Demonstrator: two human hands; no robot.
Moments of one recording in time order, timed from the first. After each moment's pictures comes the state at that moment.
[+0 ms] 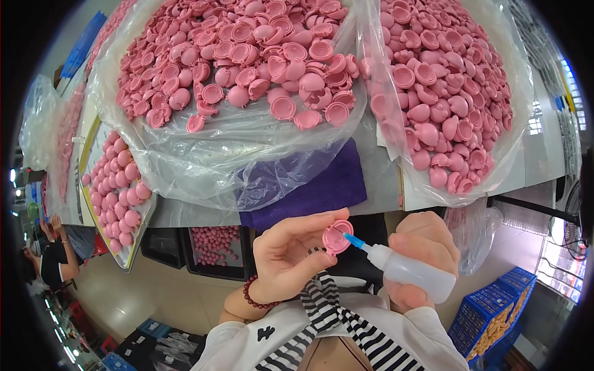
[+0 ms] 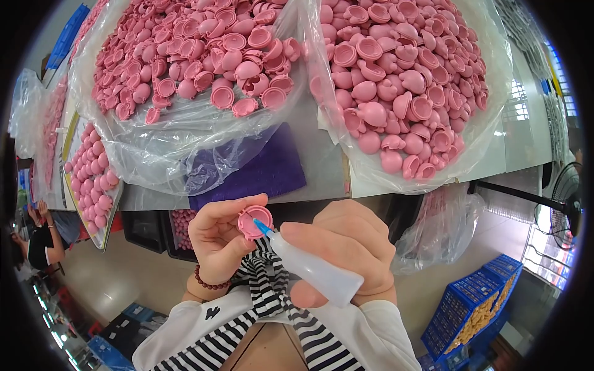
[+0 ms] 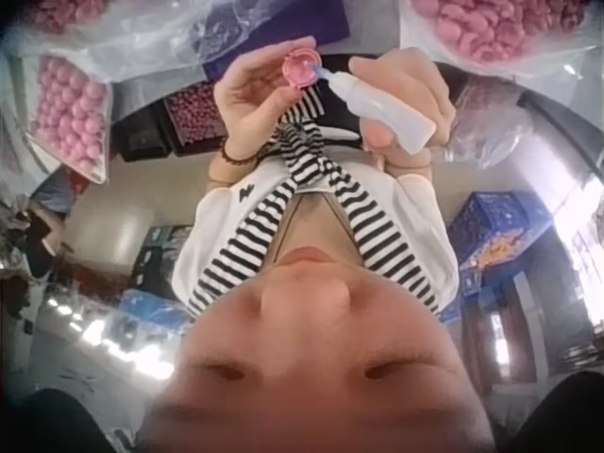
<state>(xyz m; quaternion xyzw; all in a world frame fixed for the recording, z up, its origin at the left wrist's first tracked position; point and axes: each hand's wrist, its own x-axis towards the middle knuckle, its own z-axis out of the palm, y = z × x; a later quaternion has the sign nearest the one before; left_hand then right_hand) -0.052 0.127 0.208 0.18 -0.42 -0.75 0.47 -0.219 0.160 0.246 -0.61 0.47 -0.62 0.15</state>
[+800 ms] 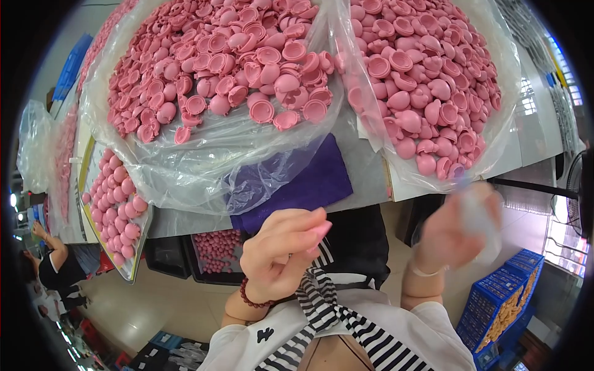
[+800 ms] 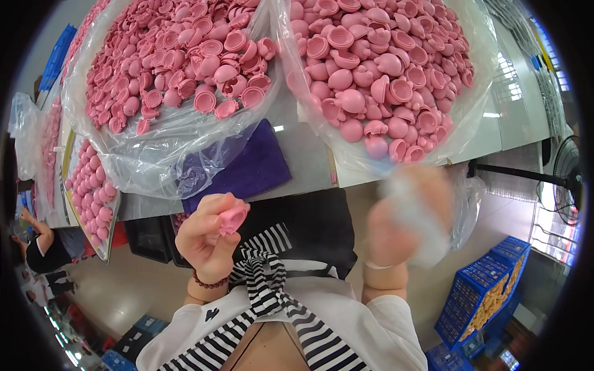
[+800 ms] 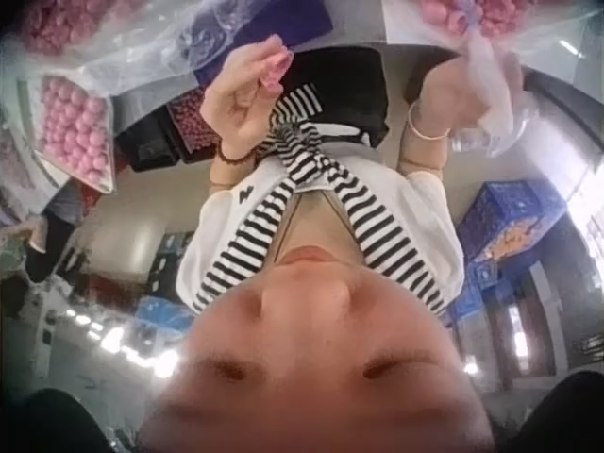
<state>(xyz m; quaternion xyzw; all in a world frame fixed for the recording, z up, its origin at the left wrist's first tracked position) -0.057 0.119 0.203 0.19 -0.65 -0.51 0.54 -0.278 0.182 0.212 -0.47 0.63 -0.60 -0.14</state>
